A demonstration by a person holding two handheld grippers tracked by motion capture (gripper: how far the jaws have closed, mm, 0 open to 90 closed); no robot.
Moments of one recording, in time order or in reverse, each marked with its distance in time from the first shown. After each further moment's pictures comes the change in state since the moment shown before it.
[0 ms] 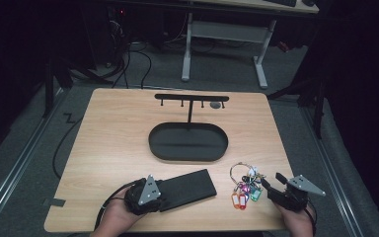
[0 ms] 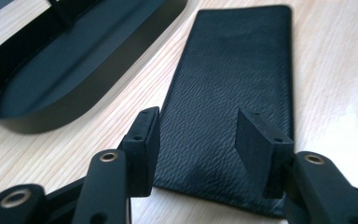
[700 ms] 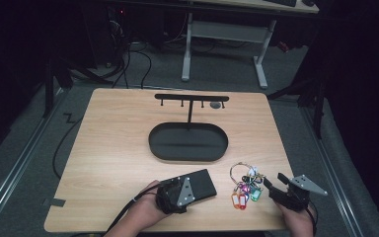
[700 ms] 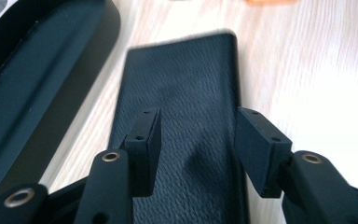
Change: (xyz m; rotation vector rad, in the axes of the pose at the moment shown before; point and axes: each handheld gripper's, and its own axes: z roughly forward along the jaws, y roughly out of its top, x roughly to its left) left arm -0.038 0.048 0.046 0.121 -0.091 0.207; right arm -0.005 -0.001 0.003 0.008 -0.014 0.046
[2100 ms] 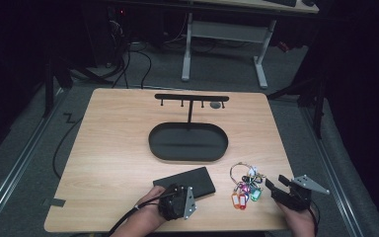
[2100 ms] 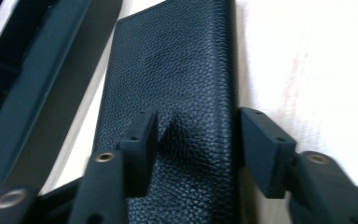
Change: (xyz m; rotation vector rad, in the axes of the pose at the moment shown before) left arm -0.016 -0.009 0.021 0.080 0.167 0.102; right arm -0.005 -0.001 -0.004 0.047 0.004 0.039
